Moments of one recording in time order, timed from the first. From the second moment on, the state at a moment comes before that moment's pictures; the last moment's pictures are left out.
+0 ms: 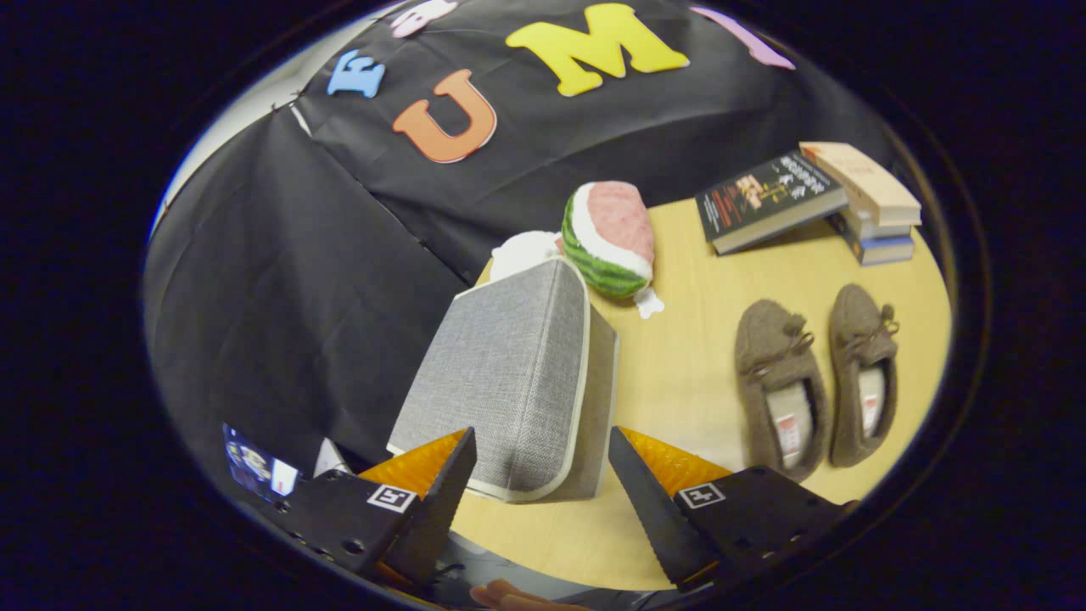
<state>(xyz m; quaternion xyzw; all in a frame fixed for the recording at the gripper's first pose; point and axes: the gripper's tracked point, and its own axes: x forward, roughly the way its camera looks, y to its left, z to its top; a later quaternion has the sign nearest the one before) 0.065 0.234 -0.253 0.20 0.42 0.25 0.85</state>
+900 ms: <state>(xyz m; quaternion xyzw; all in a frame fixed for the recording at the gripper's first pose) 0.066 0.275 -0.283 0.35 0.52 0.27 0.73</state>
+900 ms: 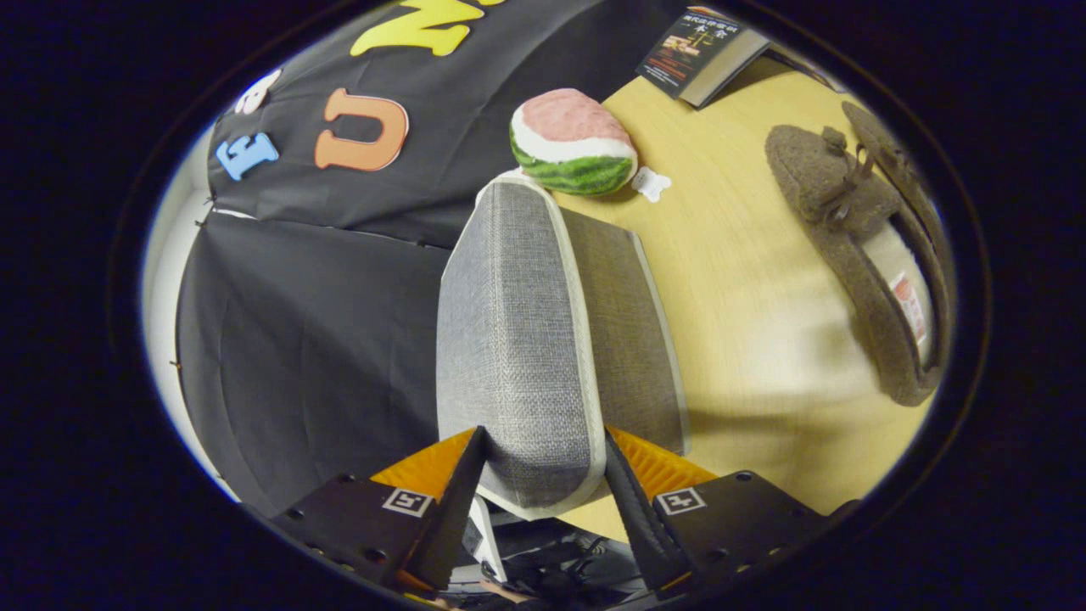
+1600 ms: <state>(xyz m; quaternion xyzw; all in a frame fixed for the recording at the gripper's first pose) 0.051 0.269 -0.223 0.32 0.49 0.28 0.76</state>
